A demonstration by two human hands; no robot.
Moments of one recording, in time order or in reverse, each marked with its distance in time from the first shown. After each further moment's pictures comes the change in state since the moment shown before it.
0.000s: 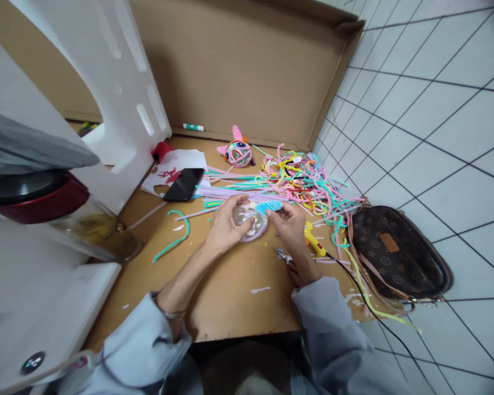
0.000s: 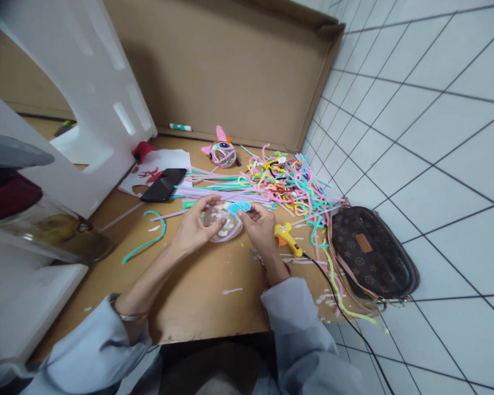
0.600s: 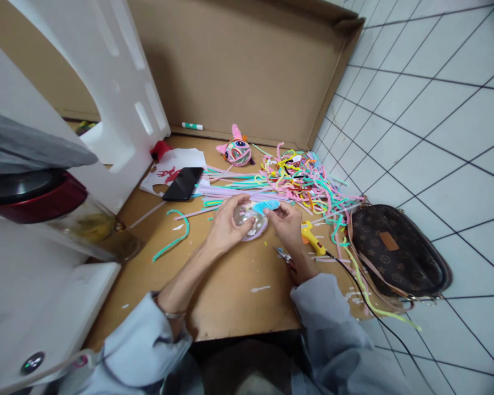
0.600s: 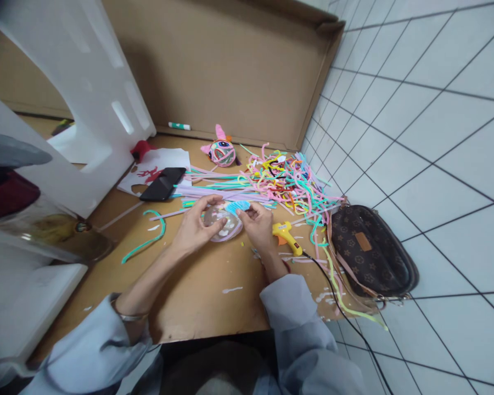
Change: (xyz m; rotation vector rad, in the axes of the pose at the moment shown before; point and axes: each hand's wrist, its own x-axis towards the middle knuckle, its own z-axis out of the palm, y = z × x) left_hand -0.002 0.000 0.002 0.002 -0.006 0.025; right_hand 0.002 0.006 0.003 -0.017 -0.004 0.020
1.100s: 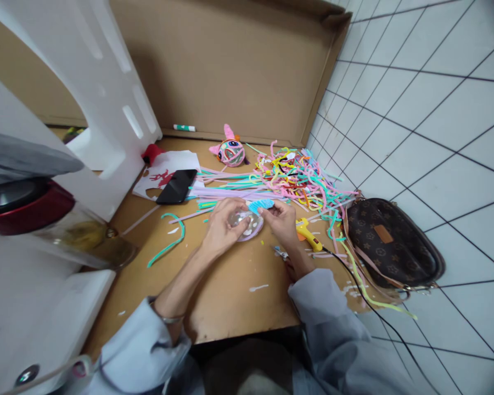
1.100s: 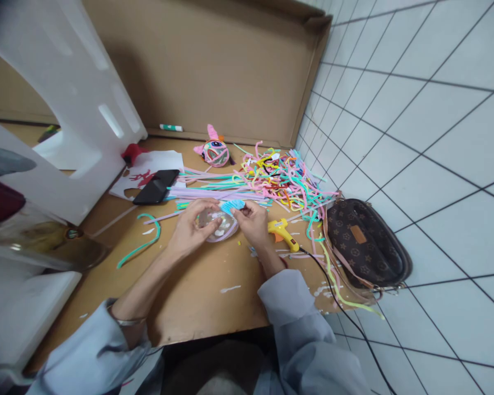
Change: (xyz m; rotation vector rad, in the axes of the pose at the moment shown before) left_hand 0.001 0.003 -0.001 0.020 0.000 0.122; right_hand 0.003 0.001 0.000 0.014 -0.029 -0.018
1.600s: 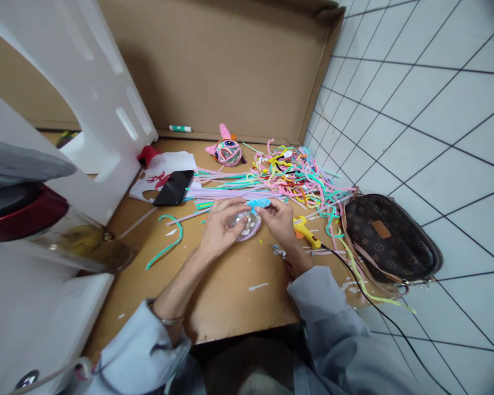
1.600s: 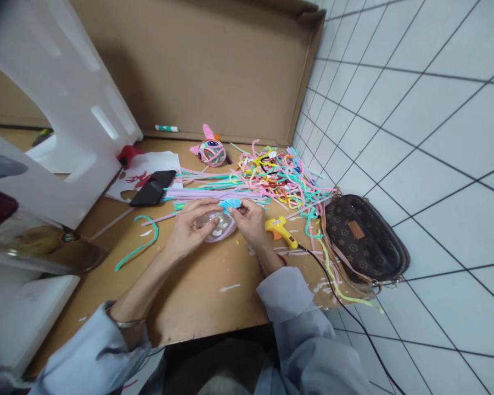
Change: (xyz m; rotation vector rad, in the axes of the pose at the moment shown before) left_hand -0.001 0.000 -0.002 0.032 -0.058 -0.004; right_hand 0.001 0.005 0.000 -0.024 -0.010 -0.023
